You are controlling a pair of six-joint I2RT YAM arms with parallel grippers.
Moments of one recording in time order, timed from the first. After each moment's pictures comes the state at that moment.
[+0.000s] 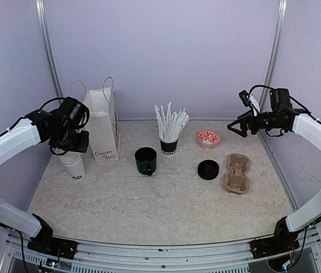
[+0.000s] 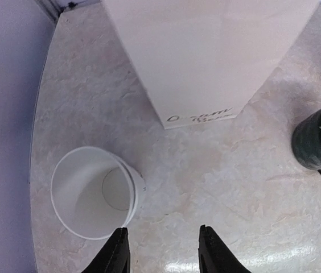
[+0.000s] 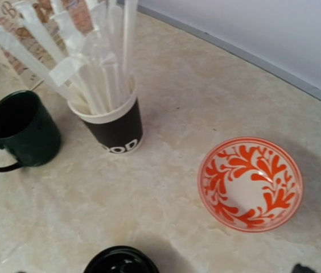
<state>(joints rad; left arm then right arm) -0.52 1.33 1.22 -0.87 -0.40 -0.35 0.07 1.43 1.23 -0.44 -0.70 -0.34</state>
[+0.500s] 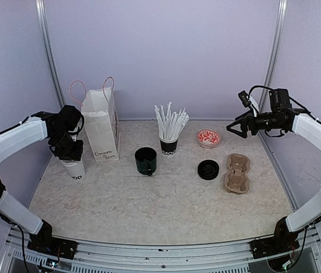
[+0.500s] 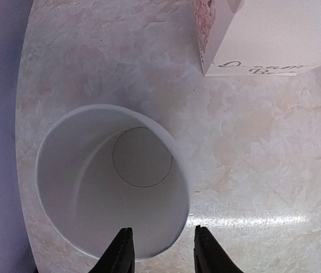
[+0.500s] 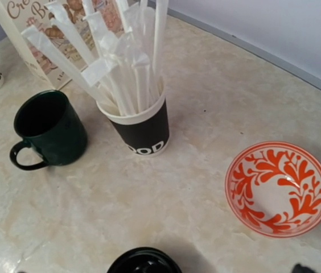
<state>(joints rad) -0.30 1.46 1.19 -0.95 -0.22 -0.31 0.07 1.44 1.23 -0.47 -0.78 -0.35</state>
